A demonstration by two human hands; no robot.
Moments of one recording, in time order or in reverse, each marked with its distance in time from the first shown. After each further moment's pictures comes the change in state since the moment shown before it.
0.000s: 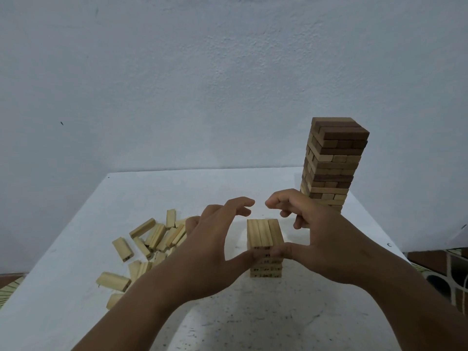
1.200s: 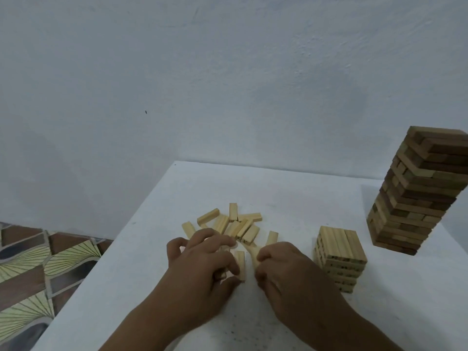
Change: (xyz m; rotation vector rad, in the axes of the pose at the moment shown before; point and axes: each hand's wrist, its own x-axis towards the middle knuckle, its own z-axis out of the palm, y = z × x) left_hand -0.092 -0.084 -0.024 0.301 0.118 -0.148; right_hand 0.018 -0.046 0.130 -0.236 -0.016 -0.339
